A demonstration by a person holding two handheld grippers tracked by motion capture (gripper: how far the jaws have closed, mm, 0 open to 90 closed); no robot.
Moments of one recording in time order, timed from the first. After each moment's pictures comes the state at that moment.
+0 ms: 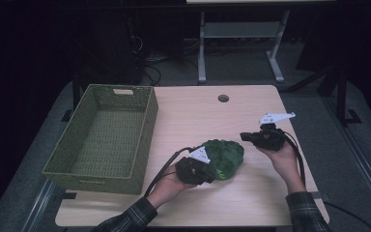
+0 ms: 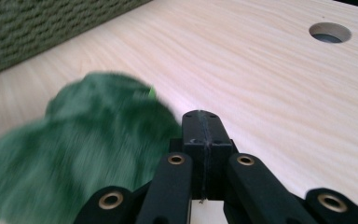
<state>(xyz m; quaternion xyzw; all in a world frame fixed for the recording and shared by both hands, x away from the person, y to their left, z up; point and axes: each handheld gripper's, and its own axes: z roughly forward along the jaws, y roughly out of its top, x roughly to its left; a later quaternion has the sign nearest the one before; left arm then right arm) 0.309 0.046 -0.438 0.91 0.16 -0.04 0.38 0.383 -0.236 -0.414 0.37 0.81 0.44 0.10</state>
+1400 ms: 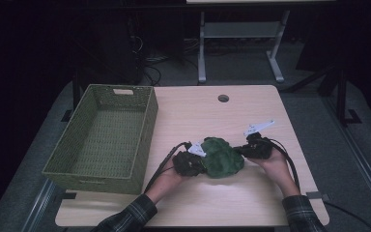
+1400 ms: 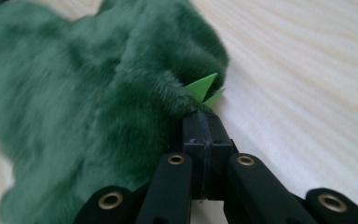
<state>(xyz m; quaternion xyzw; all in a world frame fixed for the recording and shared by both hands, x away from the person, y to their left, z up) 0.339 0.061 -0.454 0.92 0.20 0.02 0.35 0.377 -0.213 -0.452 0.34 0.86 0.37 0.03</state>
